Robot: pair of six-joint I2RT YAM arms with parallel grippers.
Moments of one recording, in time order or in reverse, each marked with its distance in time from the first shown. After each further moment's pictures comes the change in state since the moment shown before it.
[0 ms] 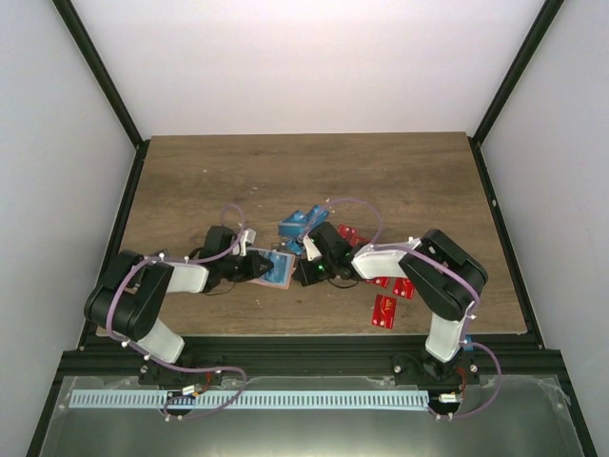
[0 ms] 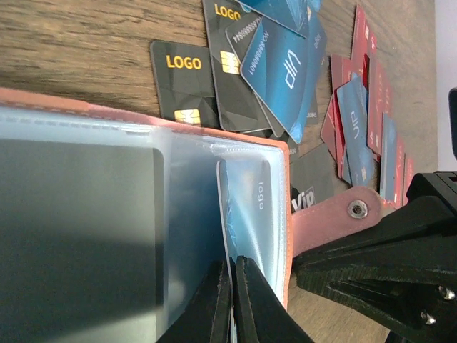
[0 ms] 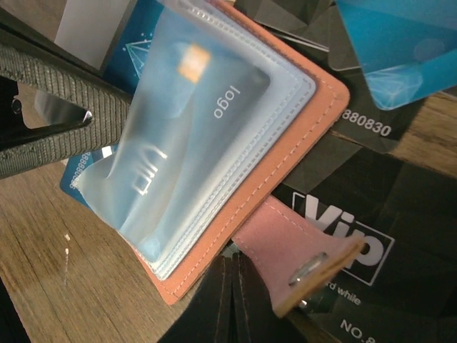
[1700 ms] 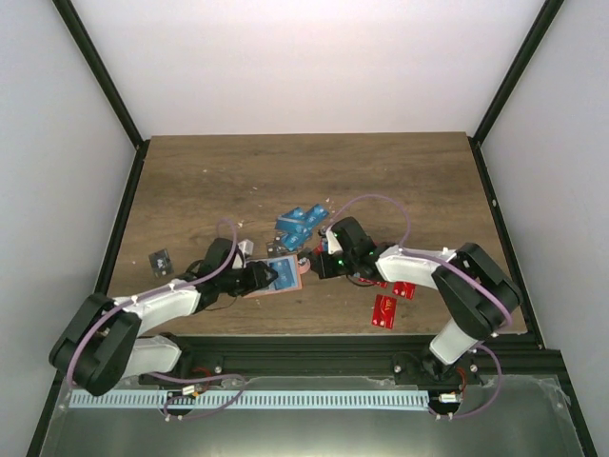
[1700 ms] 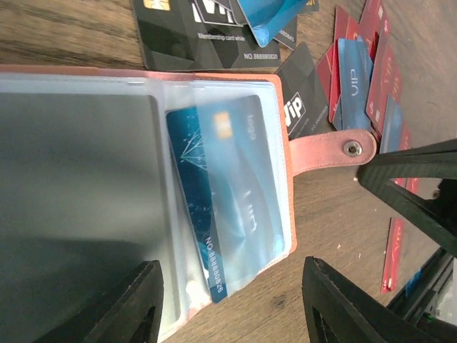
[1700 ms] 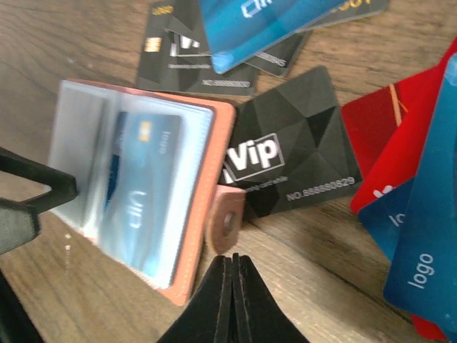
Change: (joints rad) left arm -0.161 -0.298 -0.085 -0.181 -0.196 -0.201; right arm -0.096 -0.184 -0.114 -0.042 0.038 0.027
